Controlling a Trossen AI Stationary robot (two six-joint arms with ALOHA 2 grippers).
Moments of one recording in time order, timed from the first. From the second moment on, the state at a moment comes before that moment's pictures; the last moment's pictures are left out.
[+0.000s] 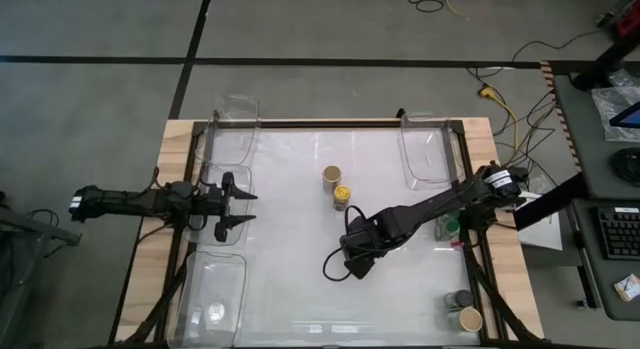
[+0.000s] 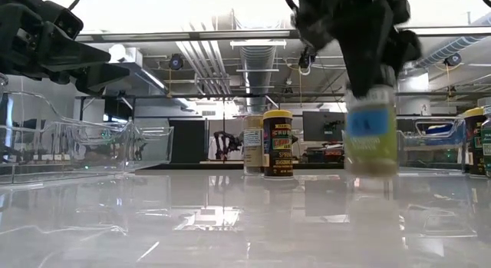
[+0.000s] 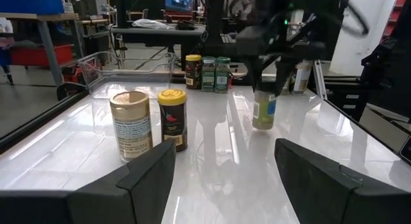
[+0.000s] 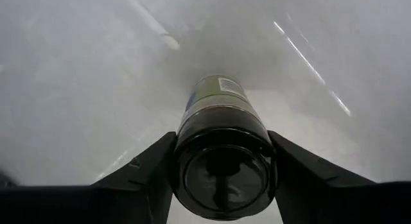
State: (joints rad) left arm -0.04 0.15 0.05 0.03 -0.04 -0.04; right arm 0.31 1.84 1.48 -1.06 -0.05 1.06
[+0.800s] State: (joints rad) left arm -0.04 0.15 0.05 0.03 -0.04 -0.04; right arm 0.01 1.59 1.61 -1.57 0.48 0.15
